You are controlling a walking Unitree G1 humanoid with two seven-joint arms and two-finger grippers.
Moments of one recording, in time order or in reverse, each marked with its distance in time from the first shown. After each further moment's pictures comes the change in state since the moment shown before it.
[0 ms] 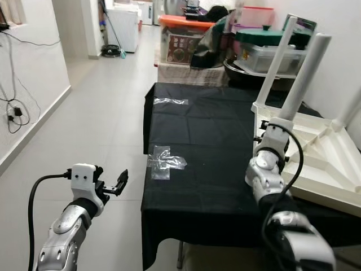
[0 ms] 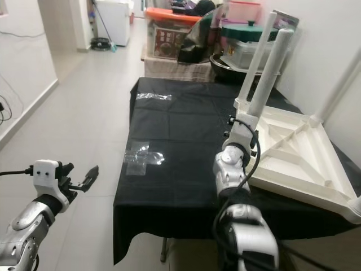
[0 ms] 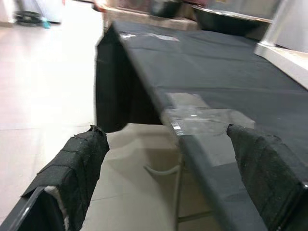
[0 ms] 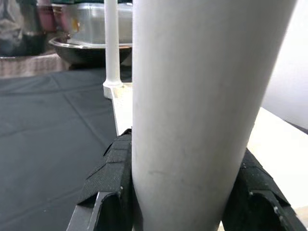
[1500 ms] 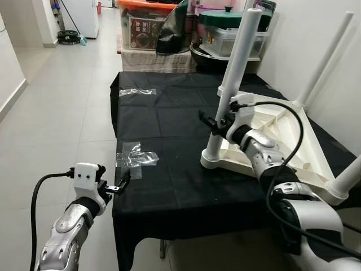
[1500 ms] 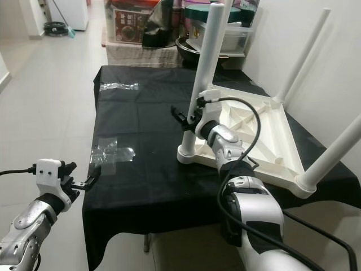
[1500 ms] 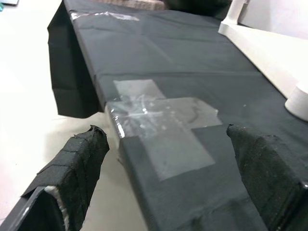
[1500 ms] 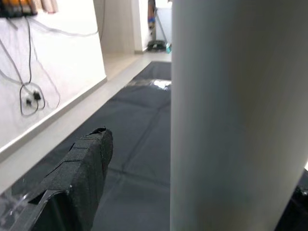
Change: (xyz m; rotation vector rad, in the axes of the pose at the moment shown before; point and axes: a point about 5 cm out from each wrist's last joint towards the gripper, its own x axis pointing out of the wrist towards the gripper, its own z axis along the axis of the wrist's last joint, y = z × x) left arm -0.001 0.000 0.000 0.004 0.001 0.006; right arm 0.005 0.049 0.045 0.065 -0.027 1.093
